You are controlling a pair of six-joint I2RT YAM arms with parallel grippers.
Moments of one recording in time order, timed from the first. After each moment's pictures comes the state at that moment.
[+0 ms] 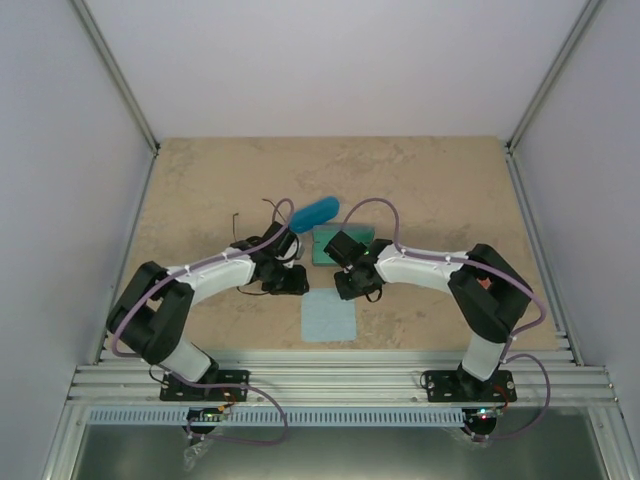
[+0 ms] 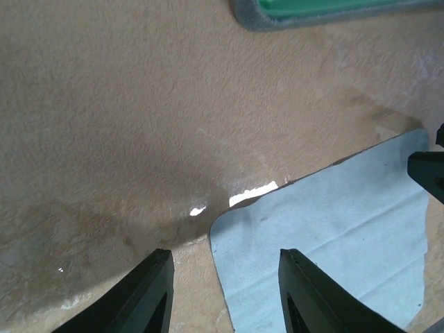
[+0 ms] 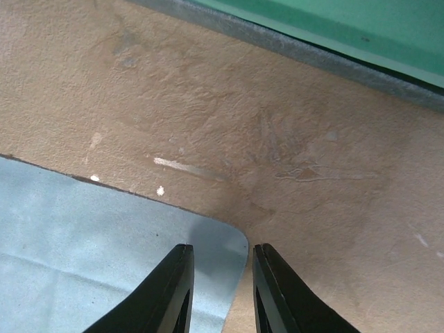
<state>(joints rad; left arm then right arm) -0.59 1.53 0.78 -0.45 0.29 -0.46 0.89 1.78 1.08 -0.62 0.08 0.56</state>
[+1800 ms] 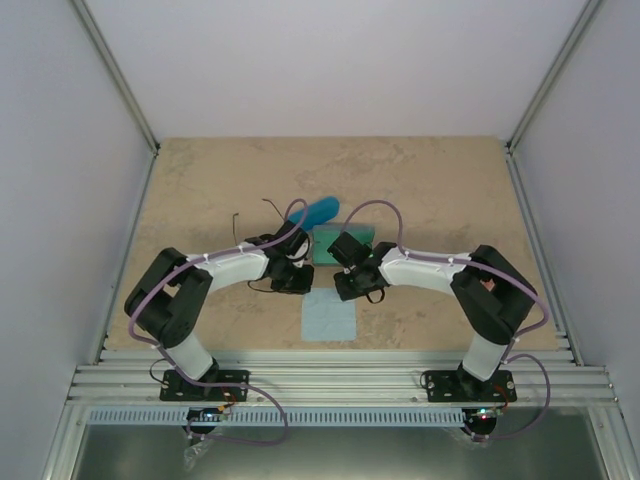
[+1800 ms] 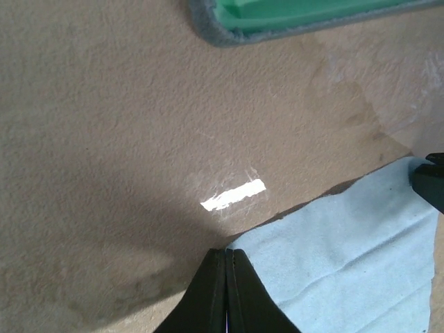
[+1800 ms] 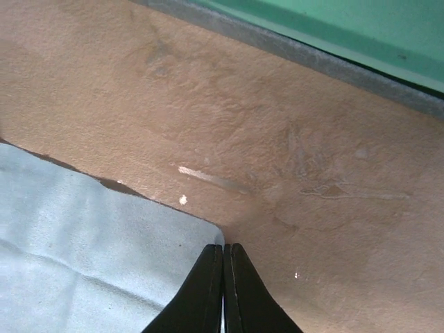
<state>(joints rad) -0.63 1.66 0.85 -0.43 0.29 -0.47 0.88 1.77 1.03 -0.53 0.03 0.52</state>
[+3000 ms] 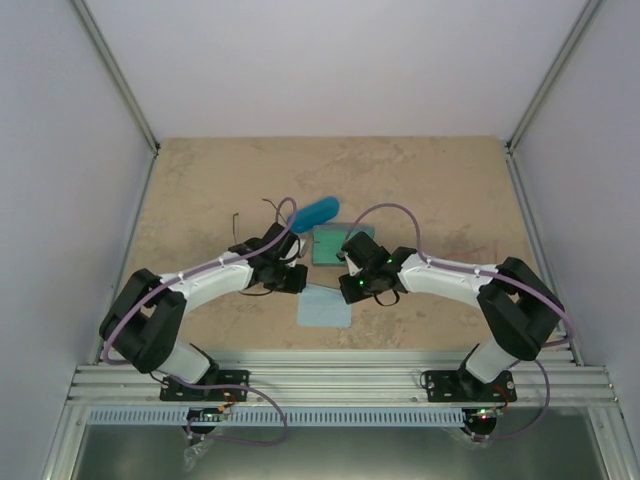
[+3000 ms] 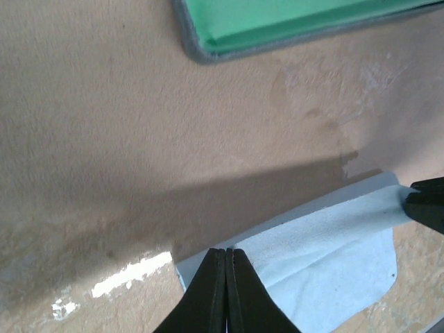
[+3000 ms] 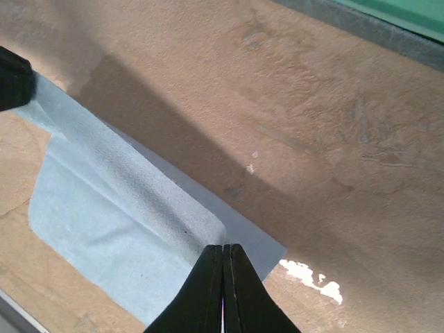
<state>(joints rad) -0.62 1.48 0.77 -0.40 0.25 -0.42 0.85 1.62 0.91 -0.43 -0.14 0.44</state>
